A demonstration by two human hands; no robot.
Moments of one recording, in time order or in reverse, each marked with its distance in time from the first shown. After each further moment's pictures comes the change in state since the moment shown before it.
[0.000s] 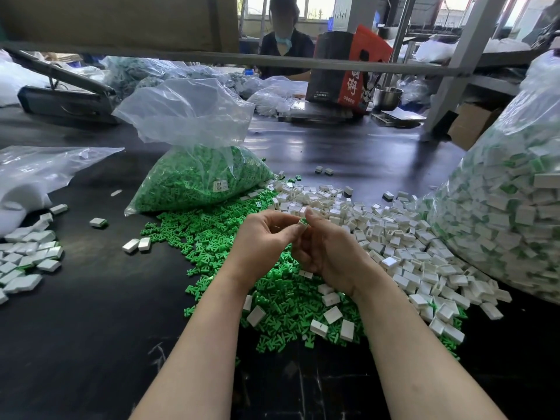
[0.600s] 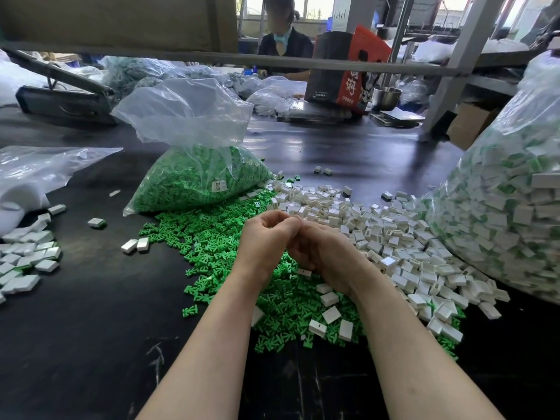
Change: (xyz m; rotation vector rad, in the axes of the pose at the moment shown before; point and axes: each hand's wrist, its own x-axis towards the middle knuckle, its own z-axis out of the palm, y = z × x) left_hand 0.000 0.000 0.016 -0.160 0.125 -0.117; right_hand -0.001 0.004 0.001 -0.162 -0.036 -0.088
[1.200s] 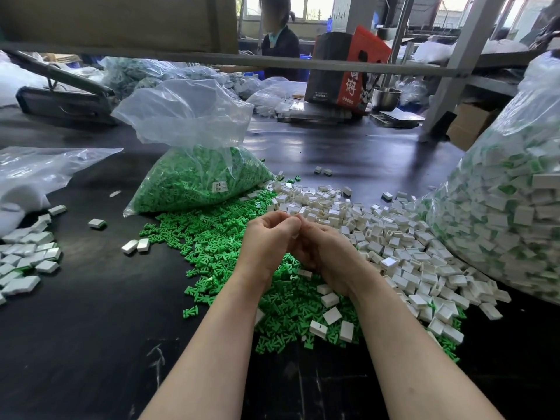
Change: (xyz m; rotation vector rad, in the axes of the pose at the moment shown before) left_hand 0.000 0.001 0.004 -0.118 -0.022 -0.043; right_hand 0.000 -0.001 0.002 0.005 0.049 -0.009
